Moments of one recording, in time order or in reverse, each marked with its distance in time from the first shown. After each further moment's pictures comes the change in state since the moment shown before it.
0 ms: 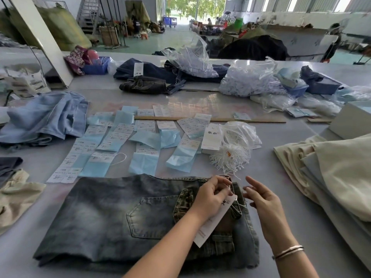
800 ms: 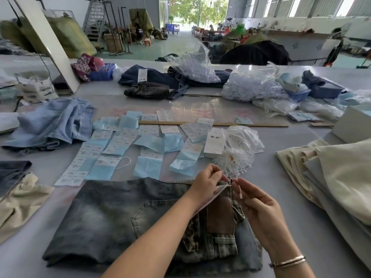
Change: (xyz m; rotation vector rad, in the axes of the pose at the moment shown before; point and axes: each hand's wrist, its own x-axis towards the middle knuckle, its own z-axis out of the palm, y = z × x) left_hand 0.025 0.031 -0.027 0.013 0.027 -0.084; right_hand -0.019 -0.008 0.015 0.525 -0.244 0.089
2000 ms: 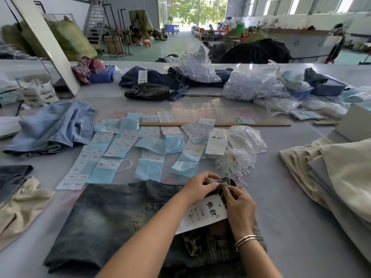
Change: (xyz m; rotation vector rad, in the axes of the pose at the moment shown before) left_hand 0.000 -0.007 -0.029 0.282 -0.134 -0.124; right_hand 0.041 0.062 0.015 -1.009 0.409 -0.300
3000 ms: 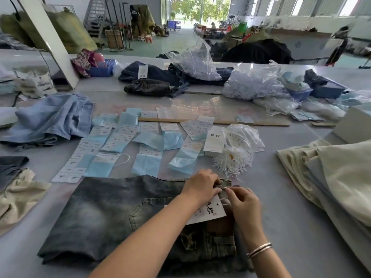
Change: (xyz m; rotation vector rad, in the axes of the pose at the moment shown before) left_hand 0.006 0.006 0.018 0.776 0.137 0.294; right_hand 0.001 0.006 -0.029 0.005 -0.082 -0.077
